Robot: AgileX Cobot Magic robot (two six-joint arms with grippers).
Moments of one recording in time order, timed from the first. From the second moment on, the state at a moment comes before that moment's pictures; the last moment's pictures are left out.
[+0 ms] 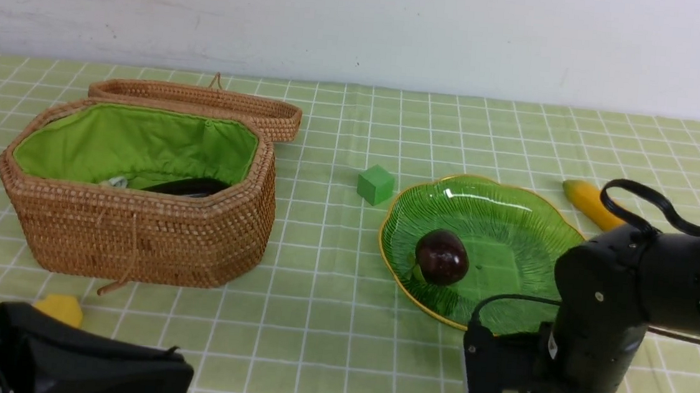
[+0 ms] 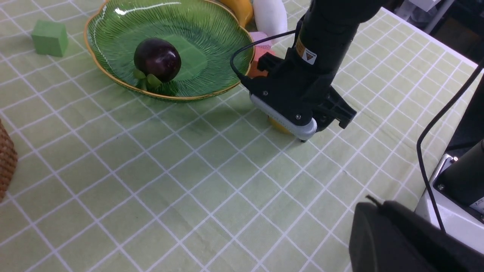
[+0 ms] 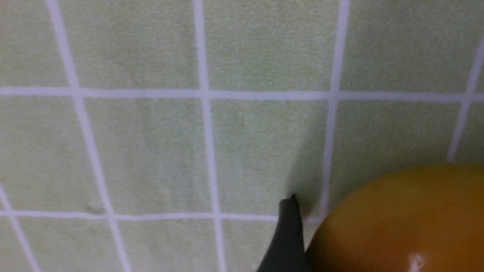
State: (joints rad) right arm 0.50 1.73 -0.98 -0.01 0.90 -0.99; left arm -0.82 0.65 -0.78 -0.22 0.66 -0.05
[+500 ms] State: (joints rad) right arm 0.40 1.72 -1.35 0.02 0.69 -0.22; left arm -0.82 0.65 -0.78 -0.23 0.35 0.03
